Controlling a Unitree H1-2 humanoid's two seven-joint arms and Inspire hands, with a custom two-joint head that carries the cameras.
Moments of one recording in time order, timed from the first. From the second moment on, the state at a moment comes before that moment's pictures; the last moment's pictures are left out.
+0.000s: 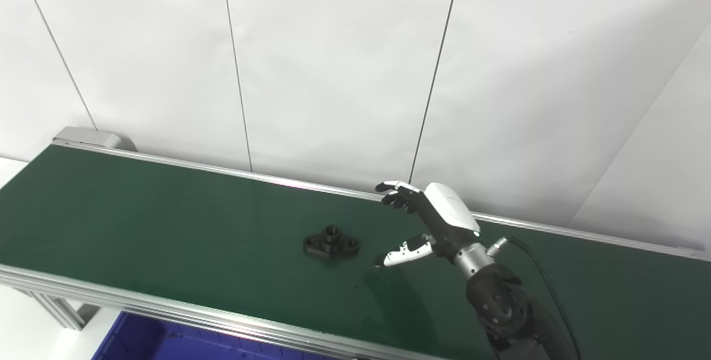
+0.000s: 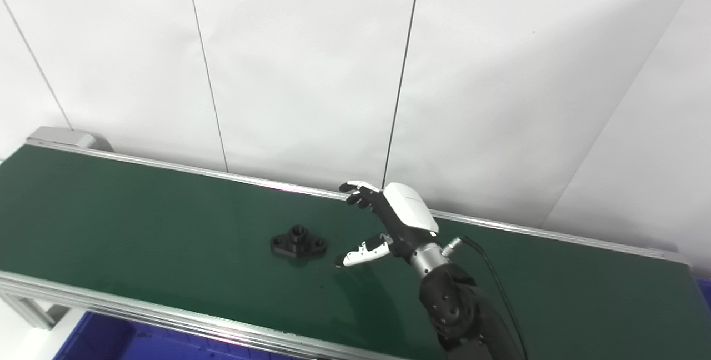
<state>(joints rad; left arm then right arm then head) 0.11 0.31 -0.76 0.34 0.22 -0.44 0.36 -0.53 -0.13 0.37 0.33 -0.63 -0.05 0.15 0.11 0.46</state>
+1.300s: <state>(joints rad) 0.11 0.33 -0.78 0.30 0.22 -0.44 0.36 -0.66 -0.11 0.50 0.66 -0.72 -0.03 0.13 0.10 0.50</state>
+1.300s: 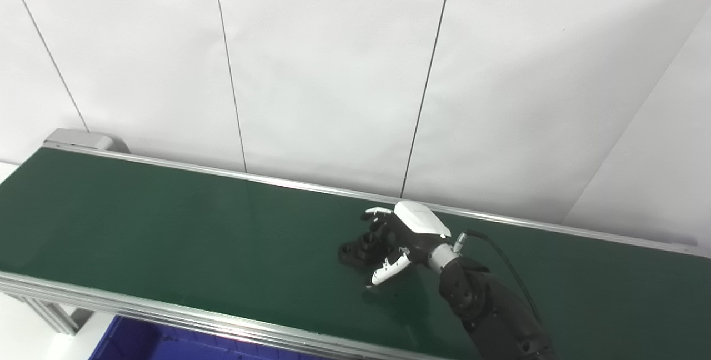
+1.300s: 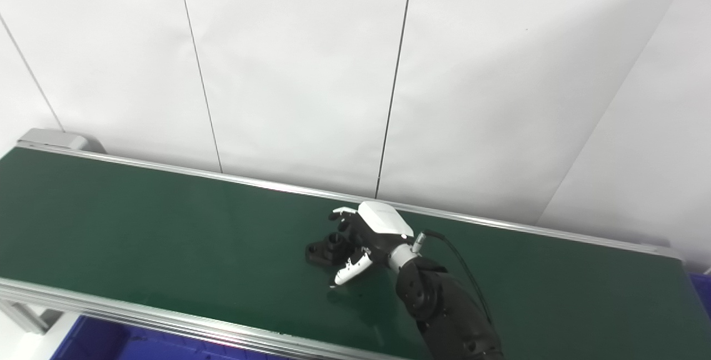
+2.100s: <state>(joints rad) 0.11 0.33 -0.77 0.30 0.22 -0.44 0.35 -0.68 -0.20 0.67 0.65 -0.84 -0.11 0.01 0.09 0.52</state>
